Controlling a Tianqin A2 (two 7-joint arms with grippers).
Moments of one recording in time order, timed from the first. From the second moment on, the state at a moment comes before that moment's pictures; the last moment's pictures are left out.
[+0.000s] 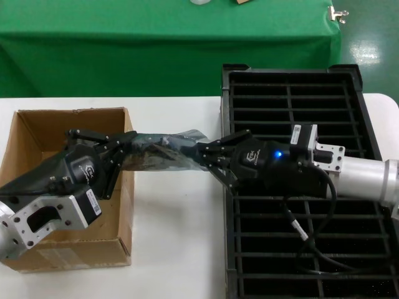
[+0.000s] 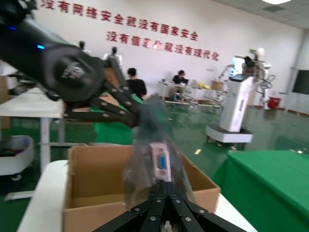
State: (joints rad) left arm -0.21 -0.65 1.63 -1.97 -1.06 0.60 -0.07; right arm 0.90 0.31 -1.89 0.80 1.85 -1.19 -0.32
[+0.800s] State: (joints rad) left arm -0.21 -0.65 1.63 -1.97 -1.06 0.60 -0.07; right arm 0.90 0.27 -1.90 0.78 1.83 -1.20 -0.31
